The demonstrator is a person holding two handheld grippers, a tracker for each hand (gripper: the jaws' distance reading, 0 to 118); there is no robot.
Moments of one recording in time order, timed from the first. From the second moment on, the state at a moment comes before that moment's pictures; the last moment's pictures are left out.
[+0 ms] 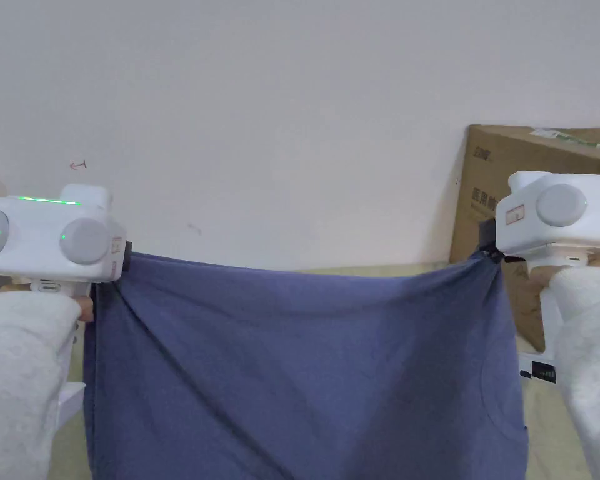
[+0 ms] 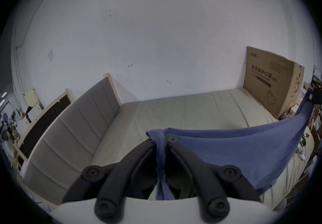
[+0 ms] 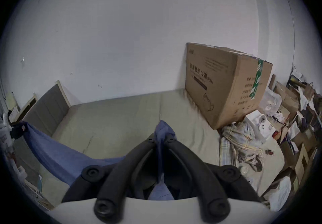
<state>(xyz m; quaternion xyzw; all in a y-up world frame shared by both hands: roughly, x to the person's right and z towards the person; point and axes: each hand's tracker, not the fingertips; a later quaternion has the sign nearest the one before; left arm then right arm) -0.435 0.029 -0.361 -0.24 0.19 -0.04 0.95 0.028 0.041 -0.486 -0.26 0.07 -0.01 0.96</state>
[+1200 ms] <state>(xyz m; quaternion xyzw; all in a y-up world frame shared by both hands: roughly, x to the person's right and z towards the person) -0.546 0.007 -0.578 -0.20 0.28 -0.04 0.94 -0.097 0.047 -0.708 -0.25 0.07 0.02 0.97</state>
